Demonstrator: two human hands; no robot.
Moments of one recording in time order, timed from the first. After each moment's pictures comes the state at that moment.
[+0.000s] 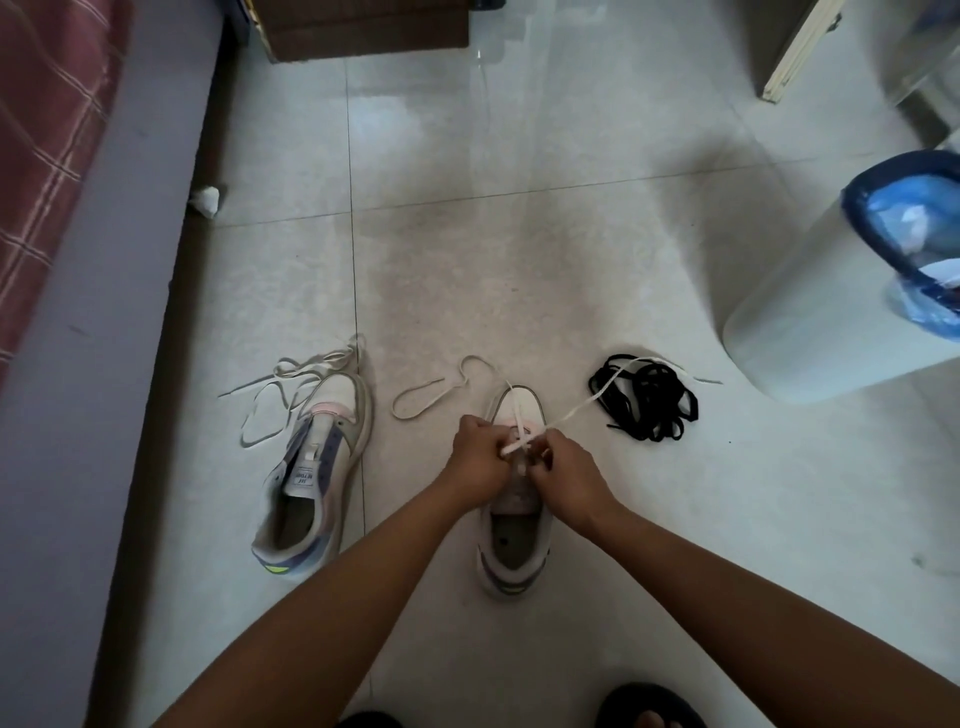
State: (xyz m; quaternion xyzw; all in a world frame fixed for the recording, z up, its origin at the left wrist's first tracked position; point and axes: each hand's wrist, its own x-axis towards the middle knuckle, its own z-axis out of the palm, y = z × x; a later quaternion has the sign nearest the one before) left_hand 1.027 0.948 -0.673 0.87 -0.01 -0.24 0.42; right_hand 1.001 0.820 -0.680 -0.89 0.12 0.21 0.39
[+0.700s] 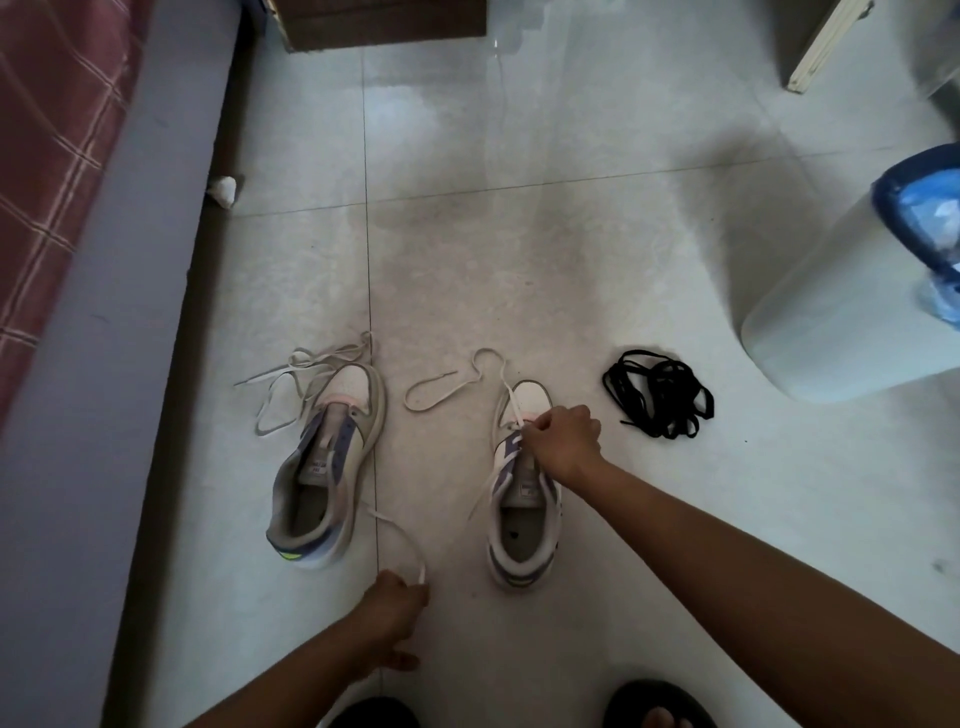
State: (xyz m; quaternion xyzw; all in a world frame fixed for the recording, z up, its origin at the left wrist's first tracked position) left_hand 0.905 1.045 -0.687 0.71 0.33 -0.47 0.40; right_hand 1.040 0.840 -0.695 -0.90 0.22 0.22 0.30
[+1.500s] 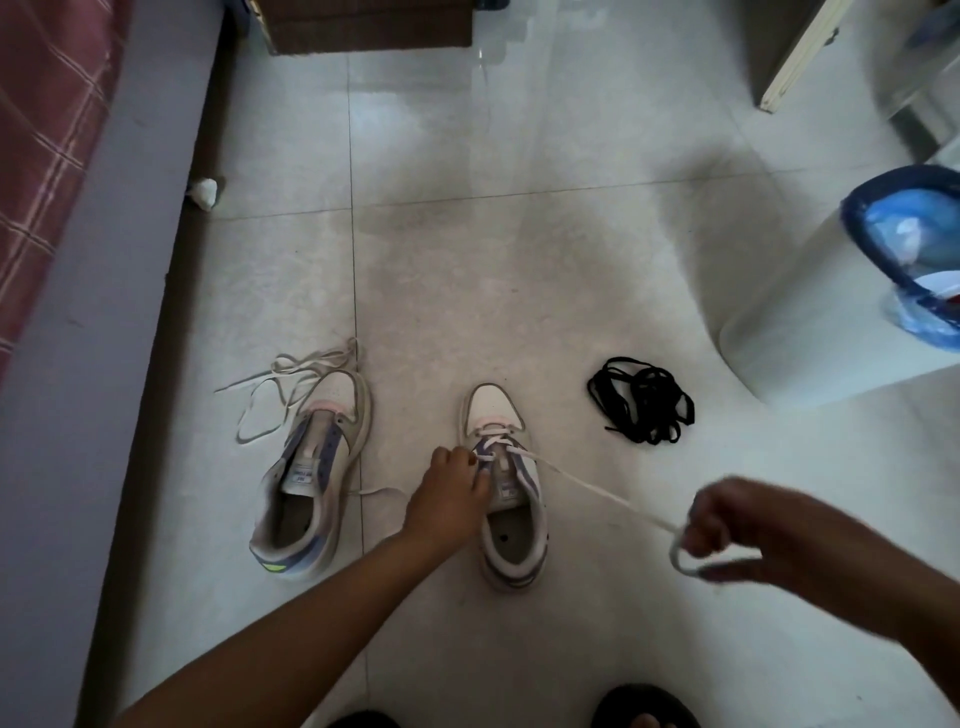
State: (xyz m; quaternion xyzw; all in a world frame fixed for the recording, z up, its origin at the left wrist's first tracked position) left_hand 0.994 0.975 -0.678 0.91 0.05 -0.23 0.33; right_hand 0.936 0.688 -0.558 -0.63 0.19 0.36 0.66
